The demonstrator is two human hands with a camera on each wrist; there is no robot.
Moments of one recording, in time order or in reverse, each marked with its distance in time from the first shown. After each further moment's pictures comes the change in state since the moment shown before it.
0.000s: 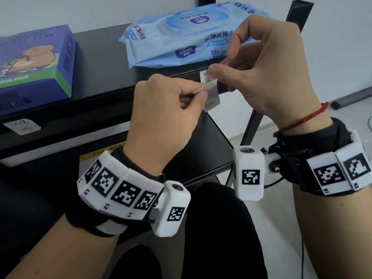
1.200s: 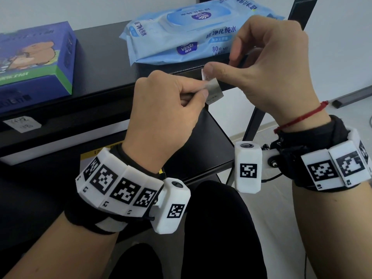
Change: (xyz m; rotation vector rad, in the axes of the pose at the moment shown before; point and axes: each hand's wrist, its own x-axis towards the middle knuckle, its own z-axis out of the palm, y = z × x) left_hand 0.001 -0.001 -0.003 0.042 -0.018 -0.005; right_hand 0.002 0.010 0.001 -0.182 0.083 -0.041
